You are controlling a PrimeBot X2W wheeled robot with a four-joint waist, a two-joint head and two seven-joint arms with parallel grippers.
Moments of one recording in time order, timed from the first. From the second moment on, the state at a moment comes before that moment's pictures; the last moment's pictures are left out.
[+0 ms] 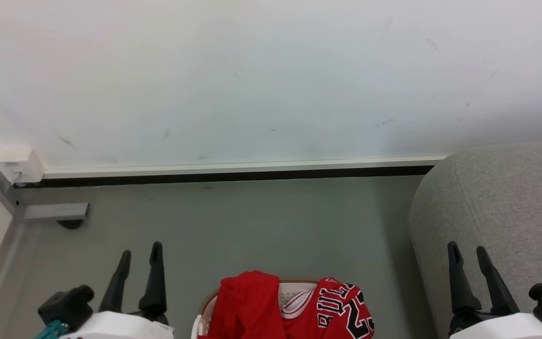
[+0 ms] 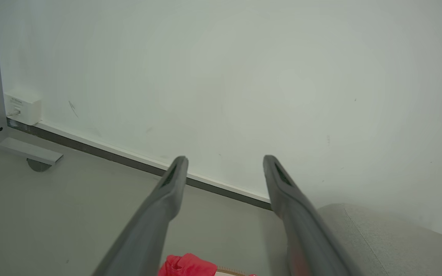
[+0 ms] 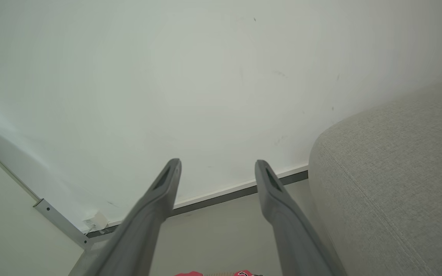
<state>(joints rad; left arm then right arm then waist) -0.06 0.06 -0.04 0.12 -0.49 -0.03 -0.15 -0.08 -0.06 0.07 0.20 0.60 0.13 -0.15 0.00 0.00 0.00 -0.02</state>
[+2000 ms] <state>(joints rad) -0.05 0.06 -0.07 0.09 -0.04 -0.02 -0.26 -0.08 -0.05 0.14 0.19 0.21 0.13 -0.26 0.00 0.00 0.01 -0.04</state>
